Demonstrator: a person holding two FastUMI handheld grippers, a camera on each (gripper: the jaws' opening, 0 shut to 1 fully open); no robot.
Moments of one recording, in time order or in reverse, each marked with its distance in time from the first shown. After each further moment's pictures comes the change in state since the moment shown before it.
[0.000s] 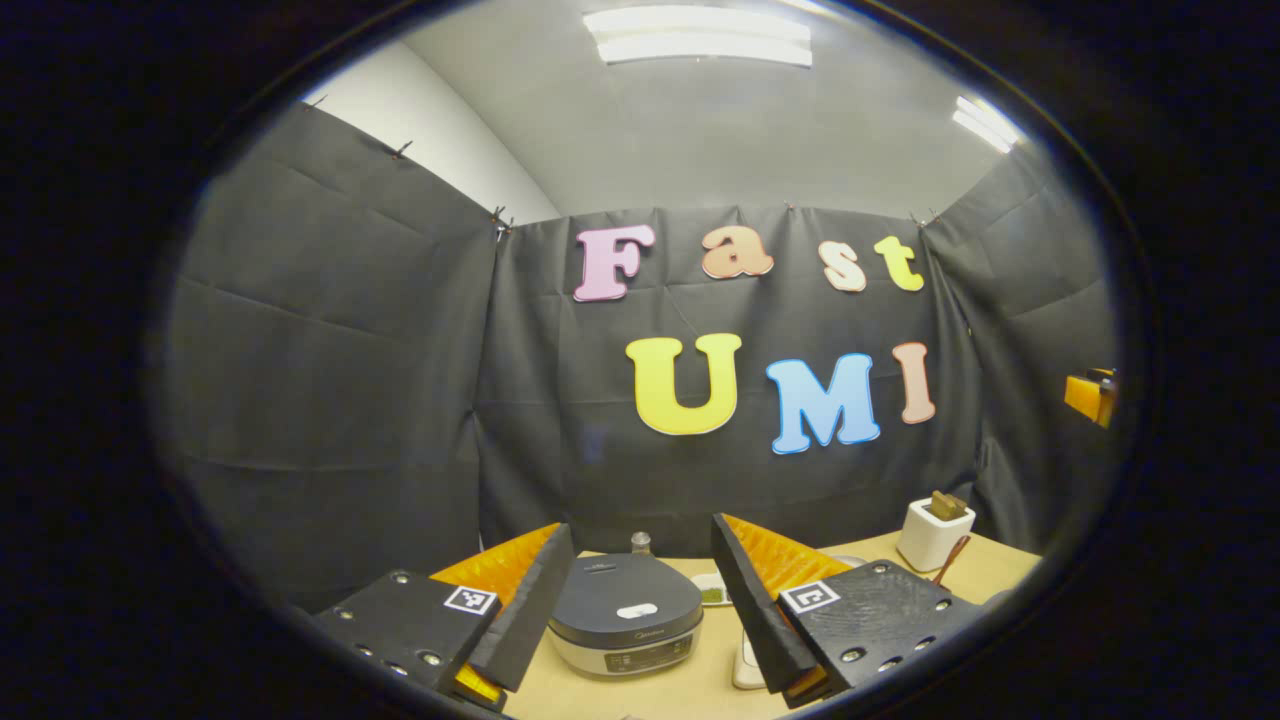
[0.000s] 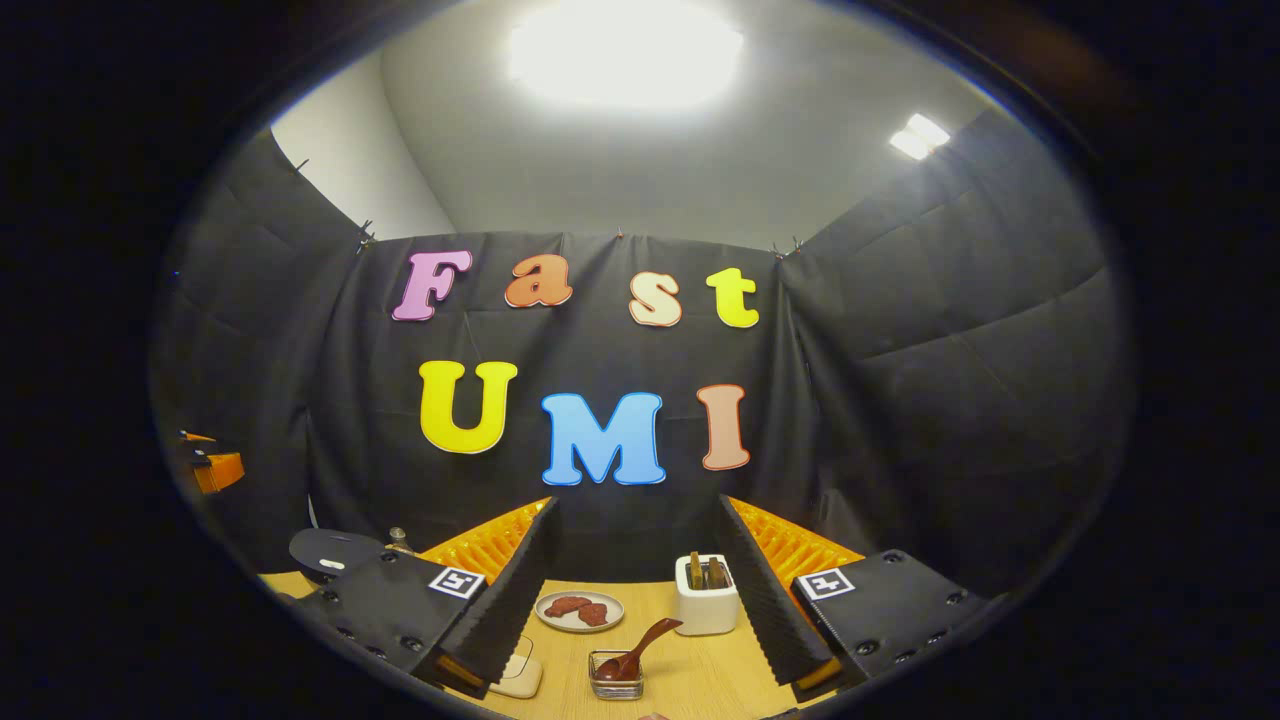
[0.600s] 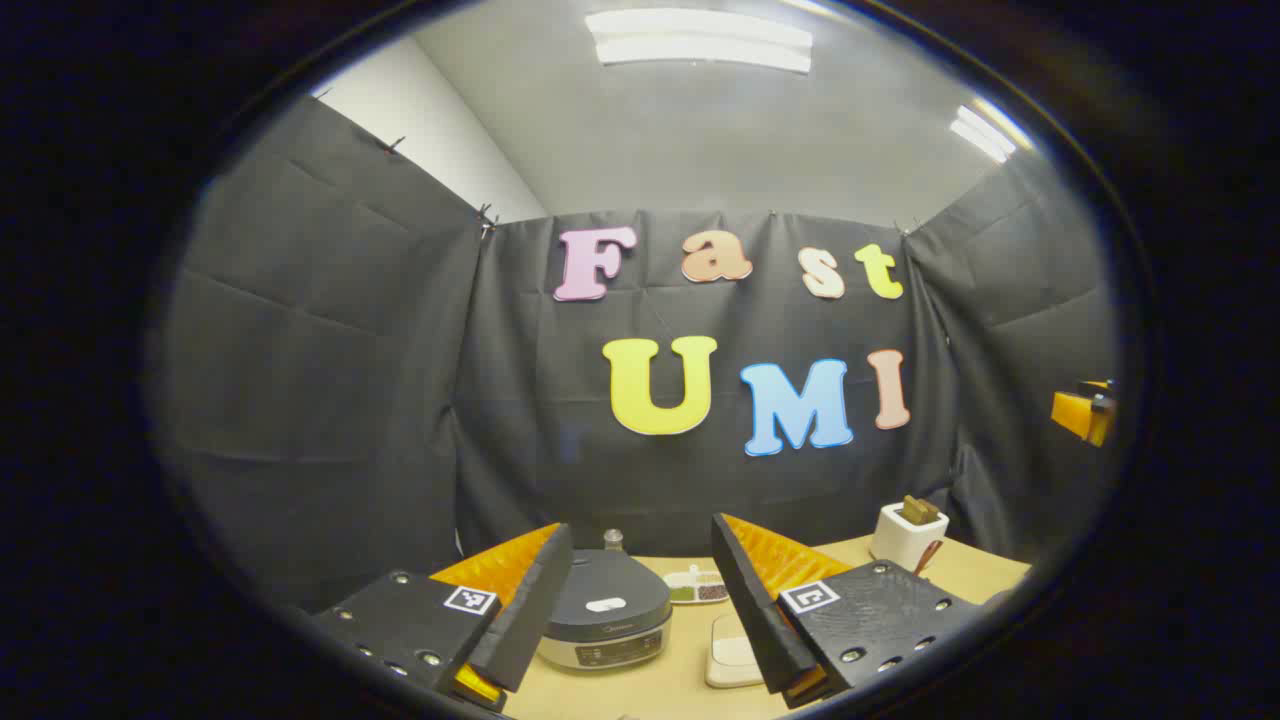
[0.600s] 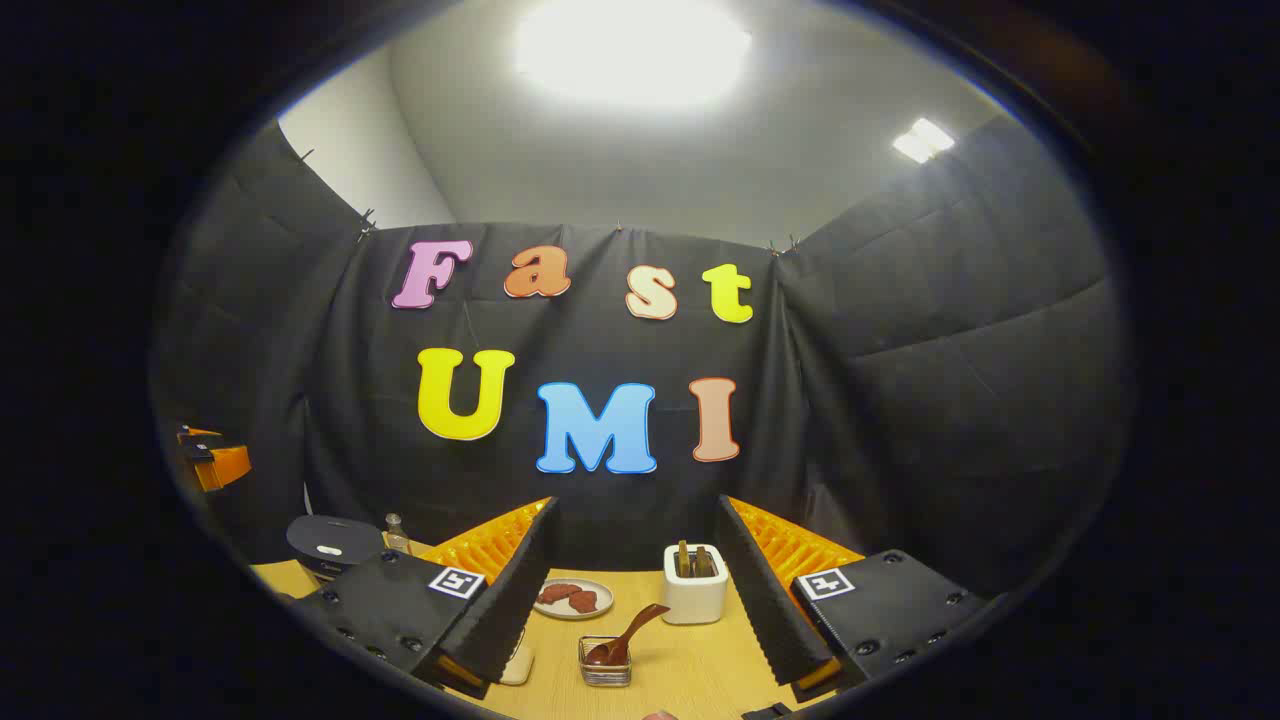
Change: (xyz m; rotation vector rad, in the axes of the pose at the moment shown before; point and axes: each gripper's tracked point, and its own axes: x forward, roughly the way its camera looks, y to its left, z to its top) left arm -0.013 -0.024 0.001 -0.024 -0.004 -0.057; right arm -0.022 -0.002 -0.006 -0.031 0.026 -0.012
